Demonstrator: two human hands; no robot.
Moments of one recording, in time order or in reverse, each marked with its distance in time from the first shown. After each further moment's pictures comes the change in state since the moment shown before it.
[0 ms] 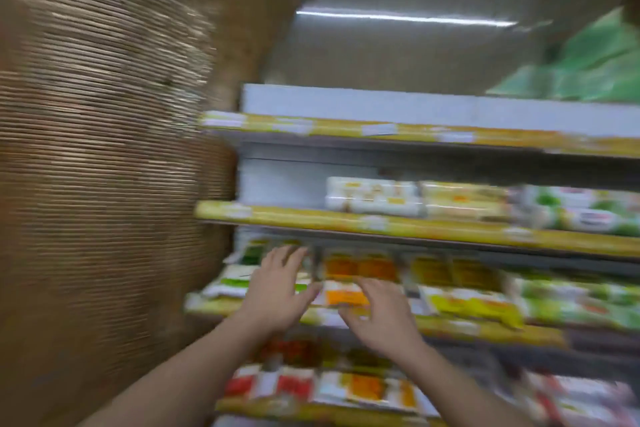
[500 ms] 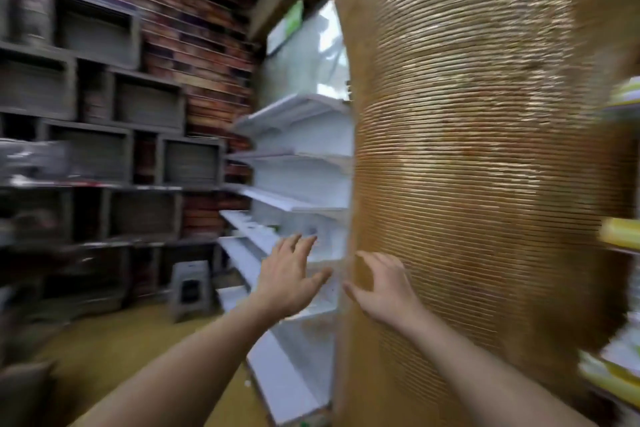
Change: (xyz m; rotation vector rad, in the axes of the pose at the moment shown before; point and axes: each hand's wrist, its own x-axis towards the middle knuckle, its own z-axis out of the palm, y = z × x) left_hand -0.232 -0.338 -0.308 0.586 0.216 -0.754; right_hand 0.091 -0.539 0.195 0.588 -0.211 -0.737
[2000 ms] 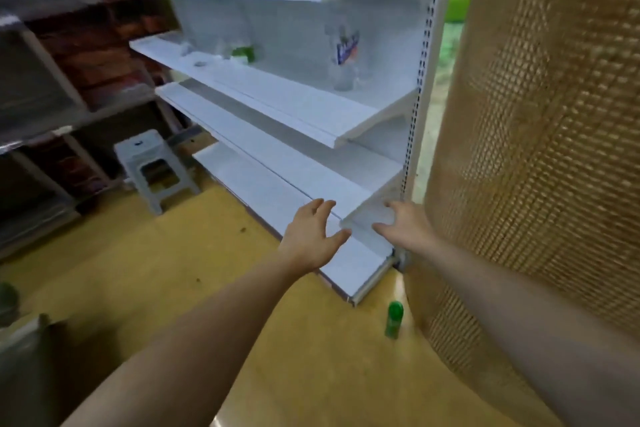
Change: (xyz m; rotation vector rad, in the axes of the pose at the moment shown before) left_hand 0.320 -0.578 0.436 -0.172 -0.716 -0.105; right_hand 0.401 0.104 0.669 0.204 -0.499 0.702
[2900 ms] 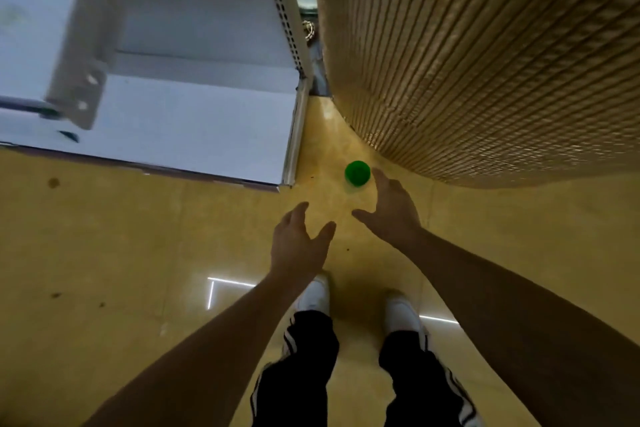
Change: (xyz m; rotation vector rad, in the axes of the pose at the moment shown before) left_hand 0.138 -0.224 0.484 -0.076 -0.617 -0.211; right_hand 0.105 0.329 0.440 0.215 -0.139 0.781
